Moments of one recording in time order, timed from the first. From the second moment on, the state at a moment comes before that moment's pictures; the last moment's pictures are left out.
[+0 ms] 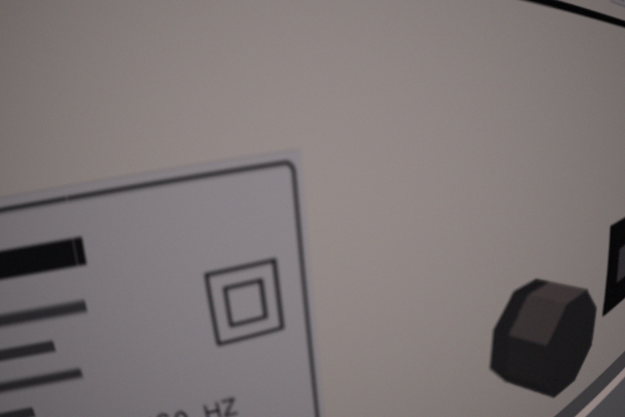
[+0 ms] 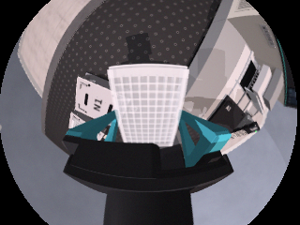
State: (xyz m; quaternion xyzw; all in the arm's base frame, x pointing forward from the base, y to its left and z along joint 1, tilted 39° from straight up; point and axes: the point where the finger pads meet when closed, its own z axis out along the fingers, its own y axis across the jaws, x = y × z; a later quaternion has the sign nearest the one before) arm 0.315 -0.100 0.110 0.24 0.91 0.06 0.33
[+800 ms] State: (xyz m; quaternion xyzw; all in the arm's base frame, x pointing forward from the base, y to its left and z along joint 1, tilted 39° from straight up) arm 0.260 -0.185 0.085 0.53 0.78 0.17 0.29
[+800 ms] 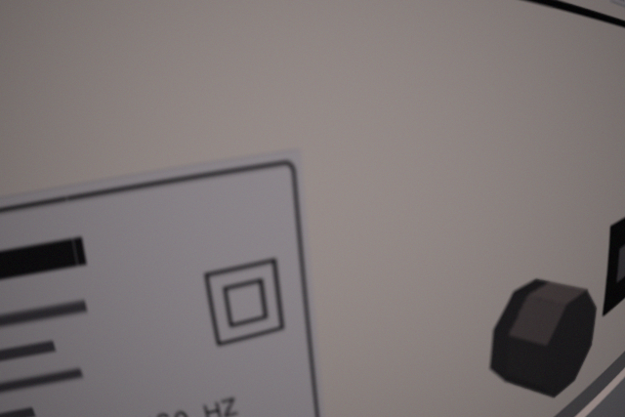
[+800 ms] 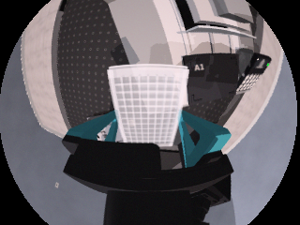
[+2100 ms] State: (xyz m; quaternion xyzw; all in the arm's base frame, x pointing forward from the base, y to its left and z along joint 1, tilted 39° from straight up) arm 0.162 -0.267 0.032 0.84 0.42 0.29 0.18
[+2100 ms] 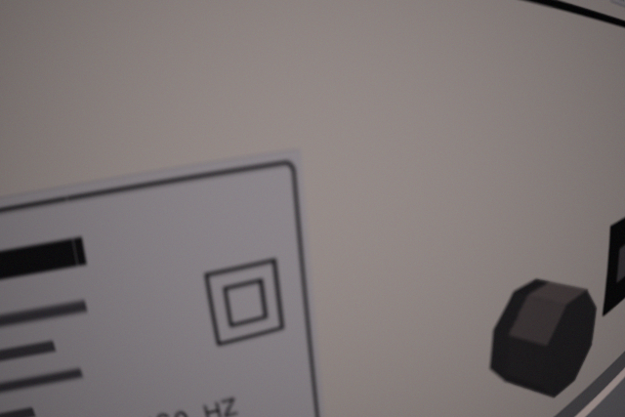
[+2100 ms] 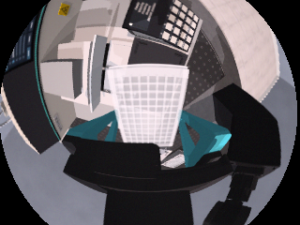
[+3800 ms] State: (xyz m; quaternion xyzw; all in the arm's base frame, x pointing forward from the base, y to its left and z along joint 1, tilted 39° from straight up) arm 0.154 -0.279 0.017 0.89 0.30 0.31 0.14
